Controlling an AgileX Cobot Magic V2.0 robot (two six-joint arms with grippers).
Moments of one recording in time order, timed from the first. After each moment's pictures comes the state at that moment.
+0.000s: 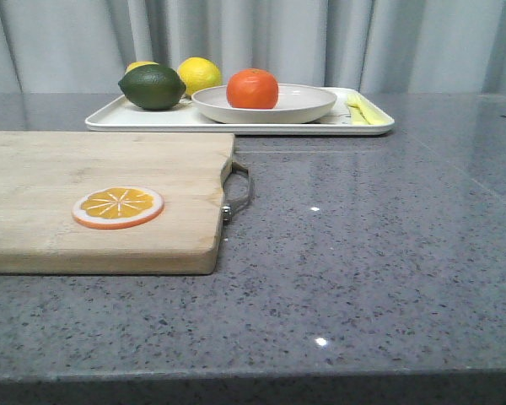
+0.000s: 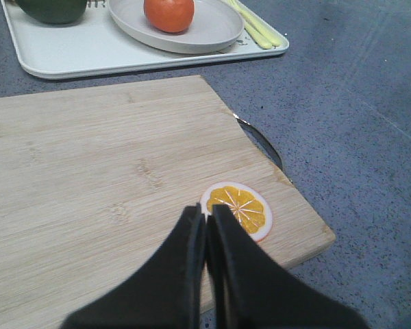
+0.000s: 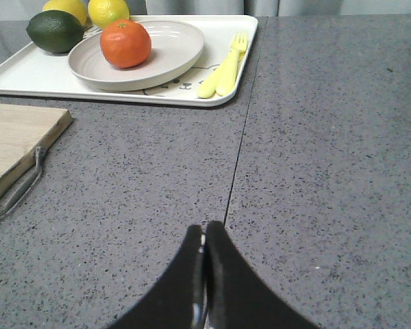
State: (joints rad) left arm -0.54 0.56 -0.47 -0.18 0.37 -0.09; right arm 0.20 0.48 -0.39 0.21 0.30 -0.05
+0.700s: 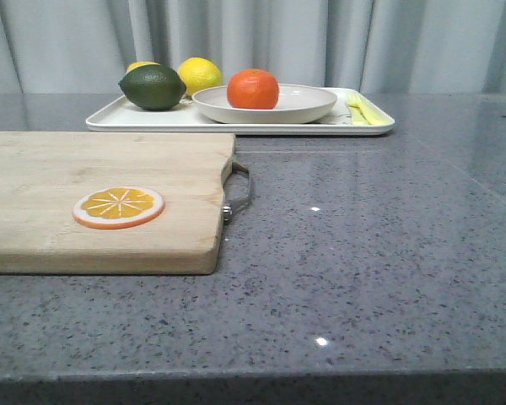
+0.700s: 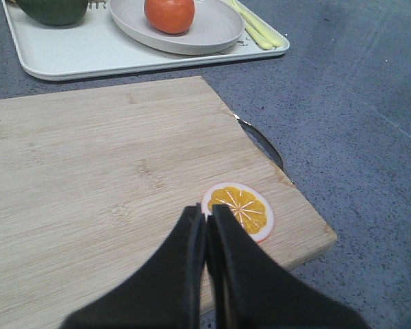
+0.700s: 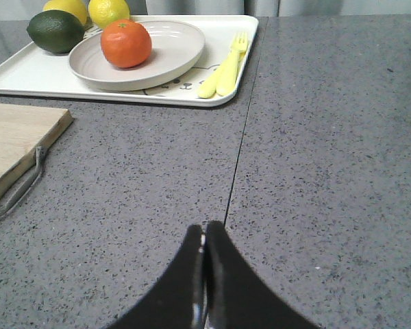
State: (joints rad) left arm -0.53 0.56 -0.47 -0.17 0.36 -0.09; right arm 0.20 0.48 -0.39 0.21 0.30 -0.05
